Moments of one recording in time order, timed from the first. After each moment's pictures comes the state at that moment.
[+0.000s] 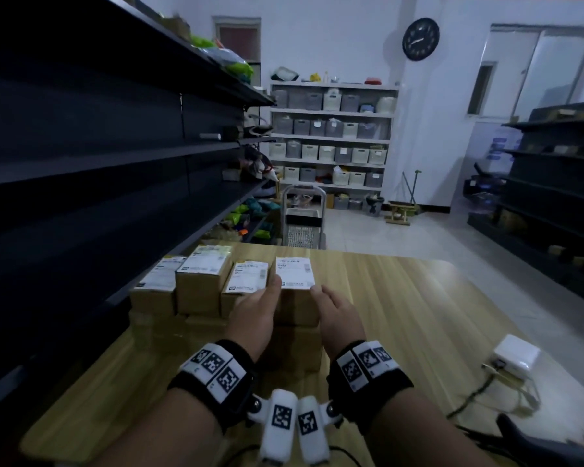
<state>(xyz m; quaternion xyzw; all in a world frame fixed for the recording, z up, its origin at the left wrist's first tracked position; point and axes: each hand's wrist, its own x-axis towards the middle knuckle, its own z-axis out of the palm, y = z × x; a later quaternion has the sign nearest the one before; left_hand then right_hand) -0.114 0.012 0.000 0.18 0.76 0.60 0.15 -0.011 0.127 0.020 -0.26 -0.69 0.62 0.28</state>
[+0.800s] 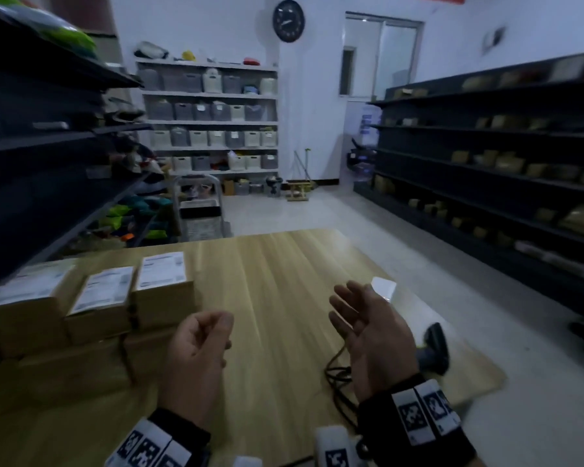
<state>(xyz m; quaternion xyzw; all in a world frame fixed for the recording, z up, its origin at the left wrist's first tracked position) 0.002 0.059 -0.026 0.22 0.63 0.73 0.15 0.176 0.199 0.004 -0.30 -0.36 0.69 0.55</state>
